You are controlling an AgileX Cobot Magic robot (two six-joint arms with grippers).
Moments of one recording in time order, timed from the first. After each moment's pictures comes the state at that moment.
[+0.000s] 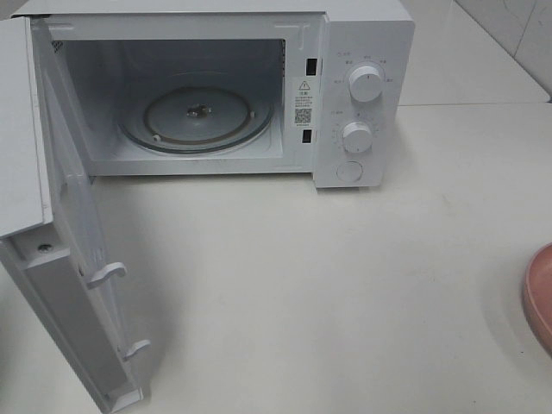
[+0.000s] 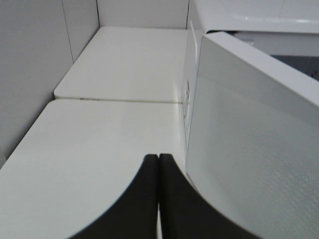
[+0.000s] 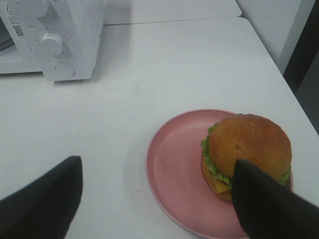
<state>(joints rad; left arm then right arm) 0.02 0.60 -0.24 0.04 -0.05 -0.05 0.02 0.00 -0.51 -0.09 1.02 0.13</state>
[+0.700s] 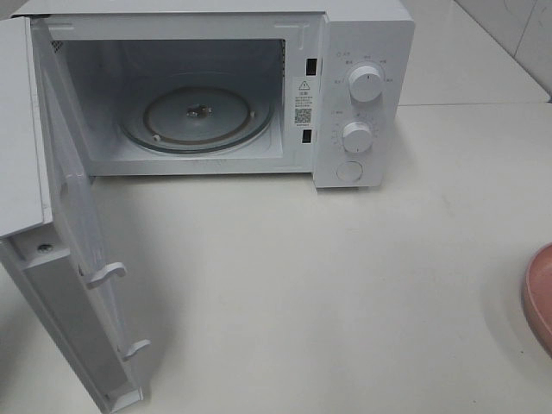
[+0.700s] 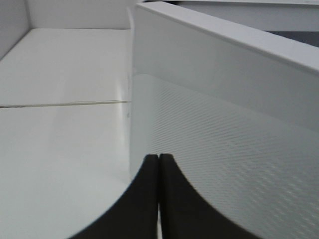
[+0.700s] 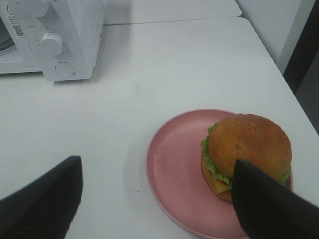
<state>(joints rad) 0.02 1.11 -0.13 0.32 -0.74 -0.25 0.02 0.00 -0.51 -0.09 1.02 0.13</state>
